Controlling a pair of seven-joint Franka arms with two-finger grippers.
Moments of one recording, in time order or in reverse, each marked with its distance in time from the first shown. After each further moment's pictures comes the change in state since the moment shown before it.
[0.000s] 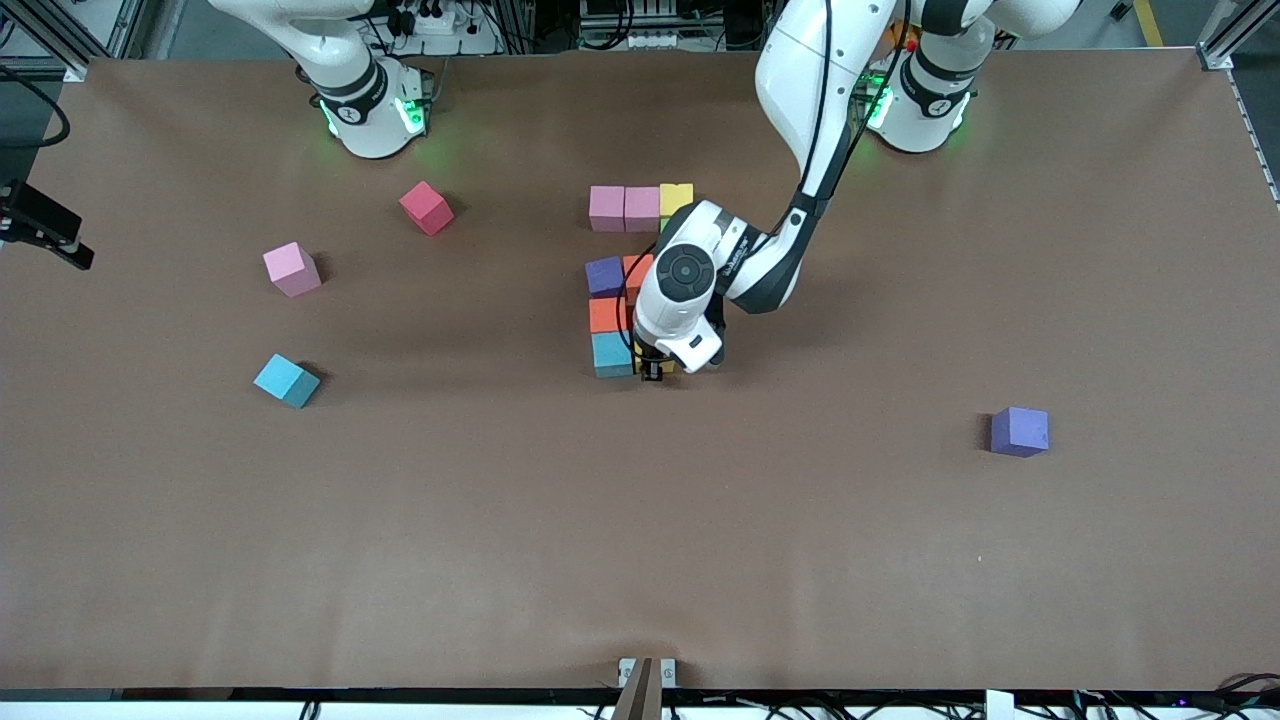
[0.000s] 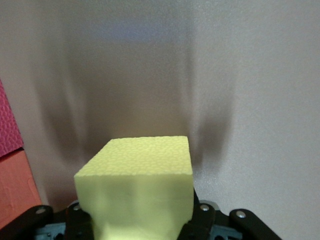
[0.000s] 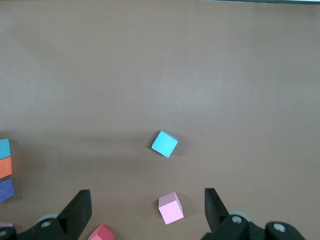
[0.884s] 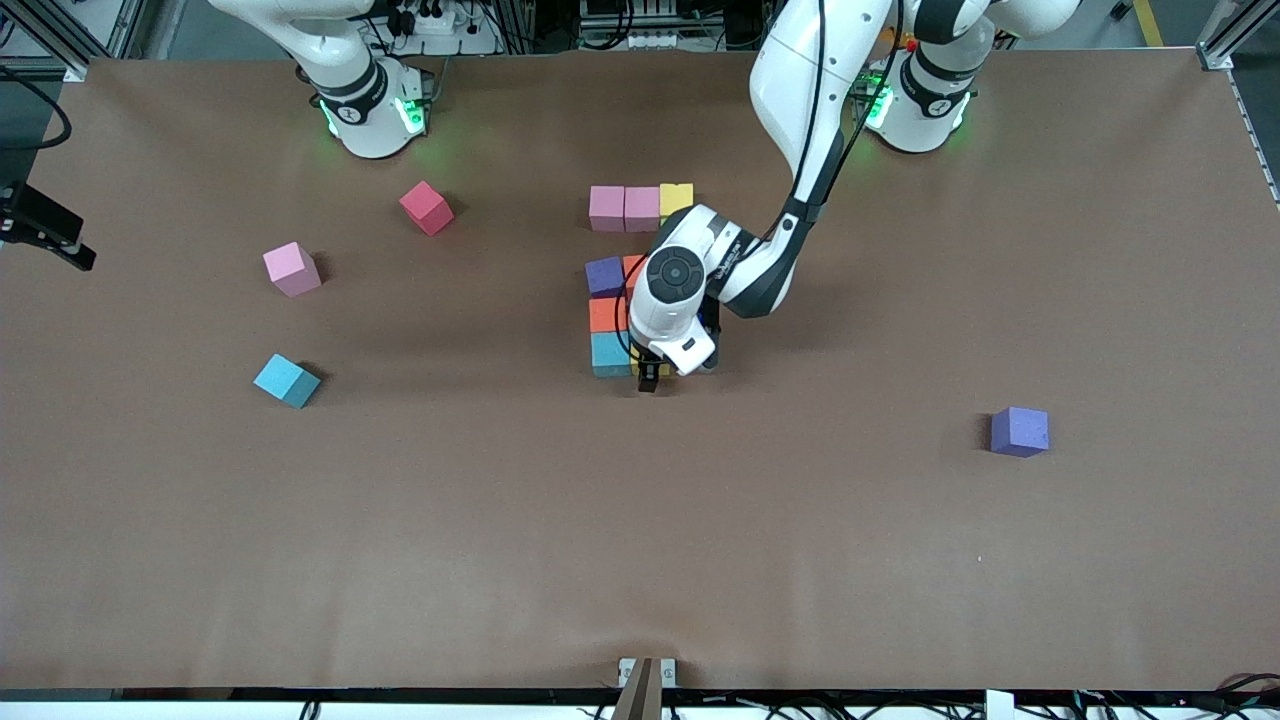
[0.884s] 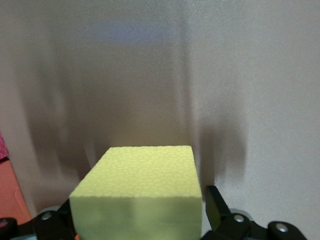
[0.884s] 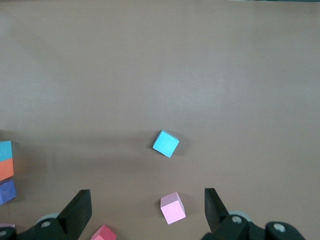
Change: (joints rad) left arm 0.000 0.034 -0.006 0.033 0.048 -0.003 0.000; right arm 0.003 0.005 0.002 0.000 0.002 -0.001 0.014
